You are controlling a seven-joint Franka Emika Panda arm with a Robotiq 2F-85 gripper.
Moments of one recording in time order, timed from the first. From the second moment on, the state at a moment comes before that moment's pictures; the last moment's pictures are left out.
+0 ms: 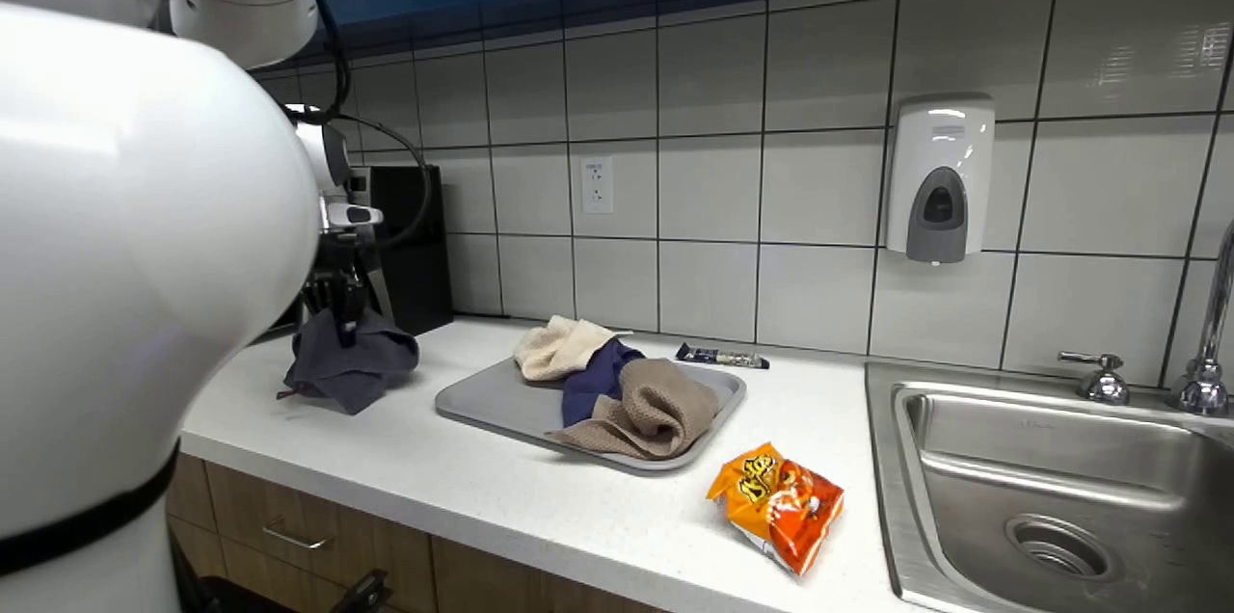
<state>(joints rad) 0.59 0.59 0.18 -1.67 -0.22 2.15 0.86</state>
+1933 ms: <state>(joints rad) 0.38 0.34 0.11 -1.87 -0.22 2.20 0.75</state>
